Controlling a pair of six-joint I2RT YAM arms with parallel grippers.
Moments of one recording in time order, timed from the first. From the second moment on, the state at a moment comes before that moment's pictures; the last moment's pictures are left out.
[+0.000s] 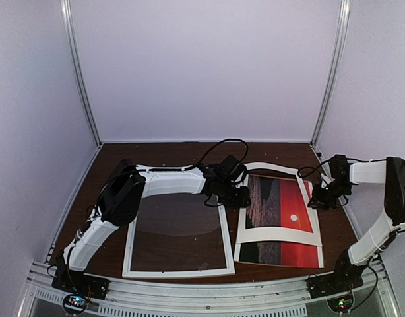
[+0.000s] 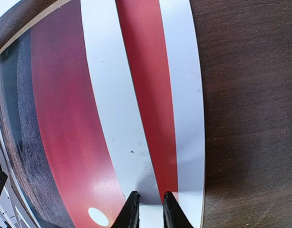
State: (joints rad) left arm -0.99 2.51 2.07 -0.42 0.14 -0.63; right arm -0.12 1.54 0.81 -0.52 -0.28 0.29
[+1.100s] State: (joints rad) left arm -1.01 2.50 2.06 -0.45 -0.01 -0.52; right arm -0.12 1.54 0.81 -0.48 -0.38 0.32
